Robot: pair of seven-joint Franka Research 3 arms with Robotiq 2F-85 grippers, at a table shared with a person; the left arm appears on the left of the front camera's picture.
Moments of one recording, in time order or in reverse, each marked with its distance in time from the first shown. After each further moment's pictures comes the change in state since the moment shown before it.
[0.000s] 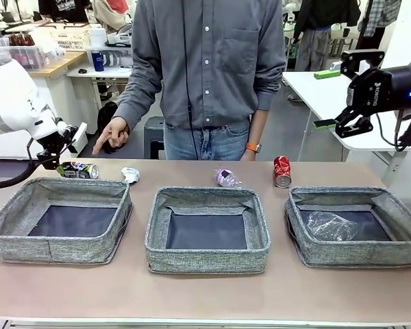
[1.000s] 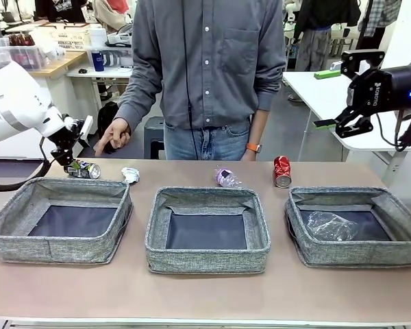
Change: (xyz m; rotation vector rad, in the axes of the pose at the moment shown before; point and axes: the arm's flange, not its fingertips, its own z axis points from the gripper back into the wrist) left arm 0.007 0.026 -0.013 0.077 -0.136 0.022; right arm 0.000 0.000 0.000 0.000 0.000 0.000
